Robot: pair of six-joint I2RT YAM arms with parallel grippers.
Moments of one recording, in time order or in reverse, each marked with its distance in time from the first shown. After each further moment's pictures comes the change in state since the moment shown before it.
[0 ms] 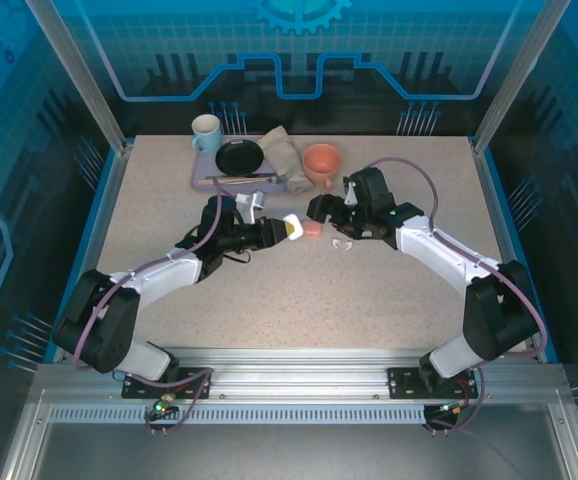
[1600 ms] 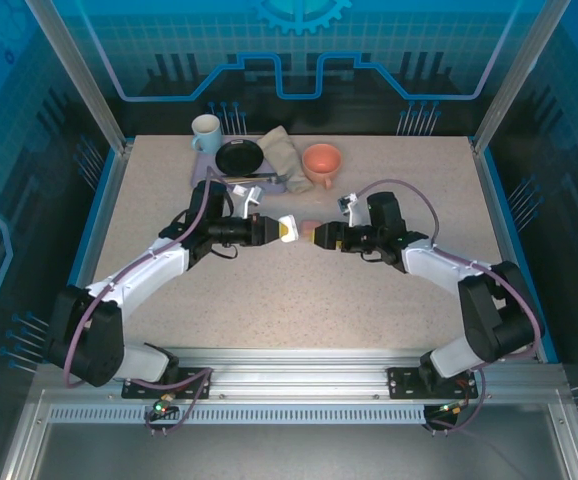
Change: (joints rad) left arm 0.056 -0.075 0.126 -0.322 0.155 0.178; right arm -0.082 -0.014 -0.290 0.407 -0.382 -0.171
